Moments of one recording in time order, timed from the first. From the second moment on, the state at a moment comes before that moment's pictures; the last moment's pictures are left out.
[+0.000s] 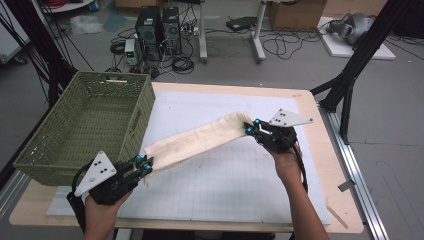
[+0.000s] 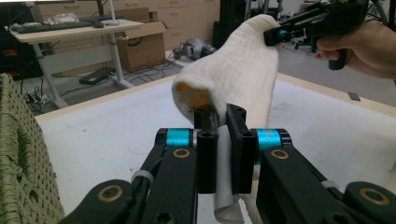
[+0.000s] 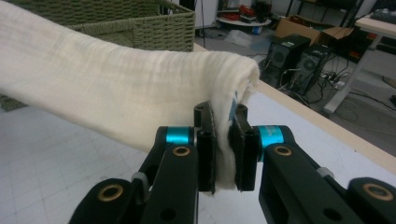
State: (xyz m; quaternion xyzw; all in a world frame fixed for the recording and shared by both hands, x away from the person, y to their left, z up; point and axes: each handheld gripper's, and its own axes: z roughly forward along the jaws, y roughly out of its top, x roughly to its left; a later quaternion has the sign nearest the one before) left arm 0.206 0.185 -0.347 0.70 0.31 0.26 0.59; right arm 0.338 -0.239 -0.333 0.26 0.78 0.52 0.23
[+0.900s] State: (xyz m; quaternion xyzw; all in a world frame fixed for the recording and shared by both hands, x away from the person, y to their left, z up) left arm 0.192 0.215 -0.341 0.68 0.32 0.28 0.60; right arm 0.380 -0.178 -0.312 0.24 0.79 0.51 0.23
